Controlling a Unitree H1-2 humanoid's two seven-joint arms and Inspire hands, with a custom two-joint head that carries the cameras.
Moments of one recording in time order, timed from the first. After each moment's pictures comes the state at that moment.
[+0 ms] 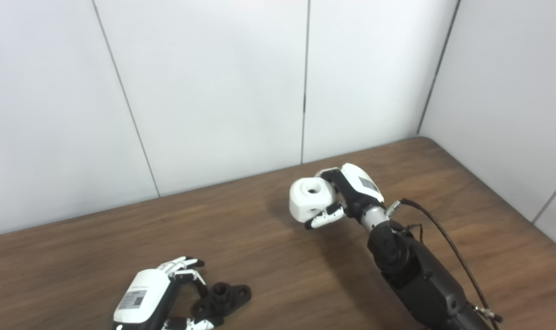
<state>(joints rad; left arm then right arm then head) -0.26 0.34 -0.45 0.14 0.76 -0.18 0.04 -0.38 -0.39 0.17 -0.04 -0.56 0.34 0.02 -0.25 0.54</state>
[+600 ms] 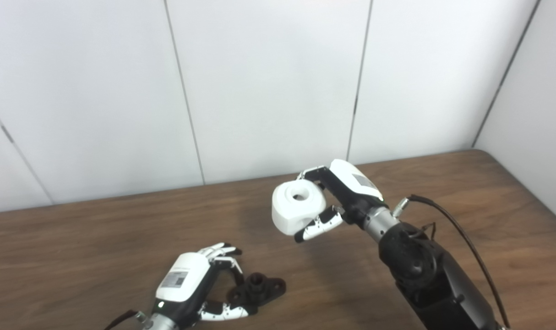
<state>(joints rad) -0.27 0.31 -0.46 0.14 0.78 -0.16 0.03 -0.41 -0.34 0.26 -0.31 -0.60 0.39 0.28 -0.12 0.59</state>
